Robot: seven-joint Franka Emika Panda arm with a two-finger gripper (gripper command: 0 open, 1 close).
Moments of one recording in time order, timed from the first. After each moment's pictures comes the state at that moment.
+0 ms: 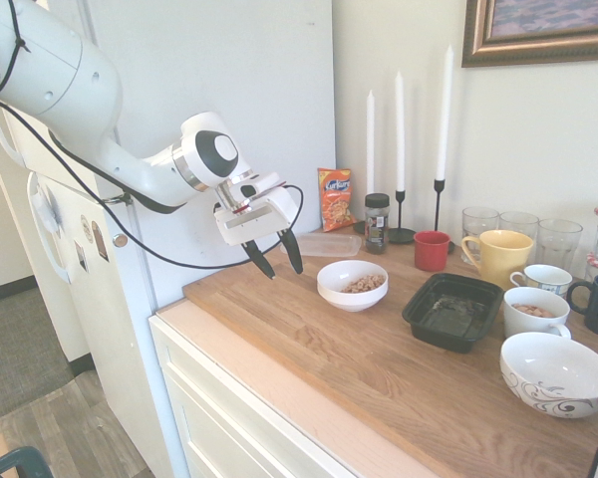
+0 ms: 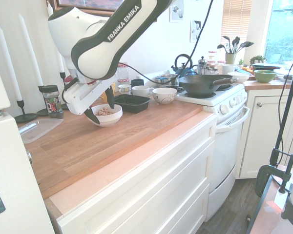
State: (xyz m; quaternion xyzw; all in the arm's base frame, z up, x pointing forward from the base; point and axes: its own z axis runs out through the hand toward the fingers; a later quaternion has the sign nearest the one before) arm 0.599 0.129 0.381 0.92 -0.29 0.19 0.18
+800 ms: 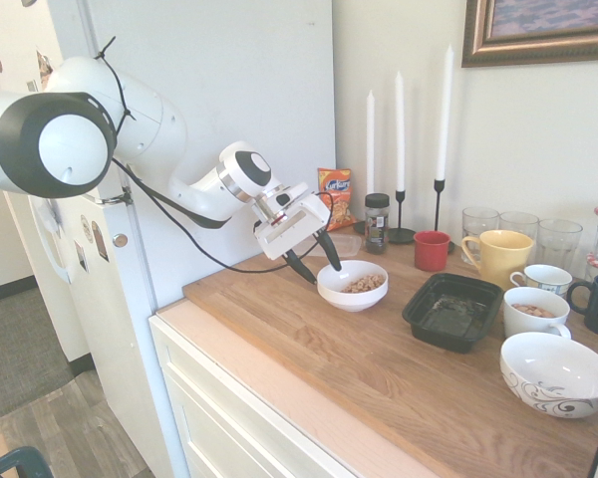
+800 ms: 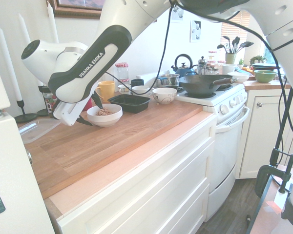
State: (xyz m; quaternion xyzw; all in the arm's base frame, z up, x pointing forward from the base) arm 0.701 0.129 0.325 0.90 -0.28 0.21 0.28
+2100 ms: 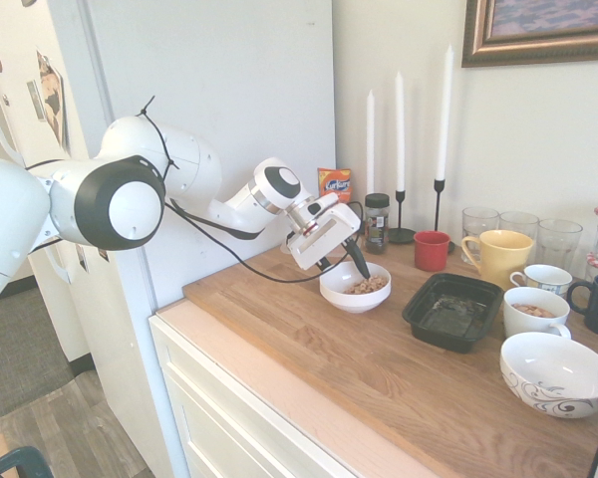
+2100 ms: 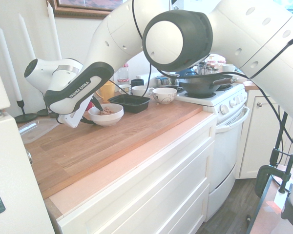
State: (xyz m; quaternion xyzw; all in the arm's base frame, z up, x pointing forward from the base) arm 0.760 0.103 0.296 0.88 -0.29 0.20 0.33
